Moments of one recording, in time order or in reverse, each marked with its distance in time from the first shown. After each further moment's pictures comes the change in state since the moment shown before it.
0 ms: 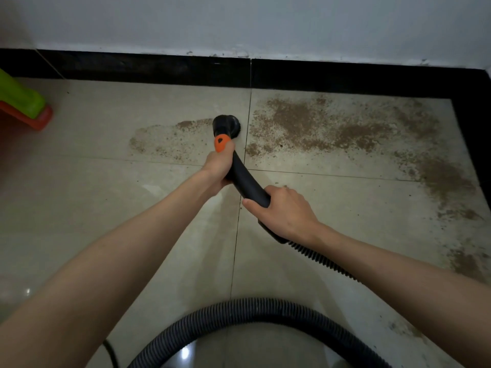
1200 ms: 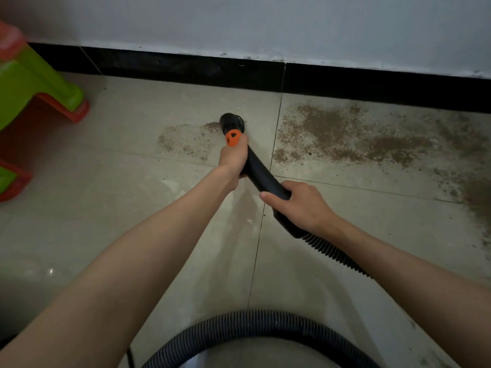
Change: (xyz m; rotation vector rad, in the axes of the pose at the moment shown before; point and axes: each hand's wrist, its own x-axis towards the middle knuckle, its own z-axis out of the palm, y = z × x) left_hand 0.026 0.014 -0.018 -0.088 0.136 0.009; right_hand 0.039 -0.006 0.001 0.140 -0.042 -0.077
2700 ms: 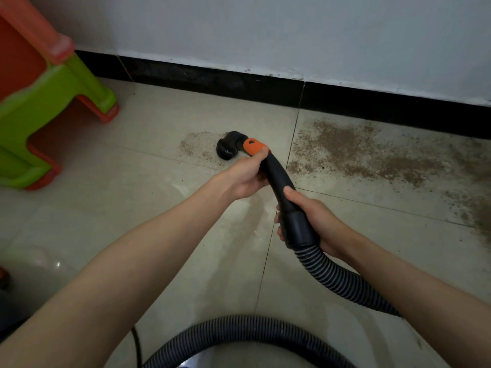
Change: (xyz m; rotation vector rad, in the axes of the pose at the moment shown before) left_hand -0.035 0.009 -0.025 -0.216 -0.333 -0.079; right_hand -0.027 -0.021 -0.001 0.957 -0.265 0.249
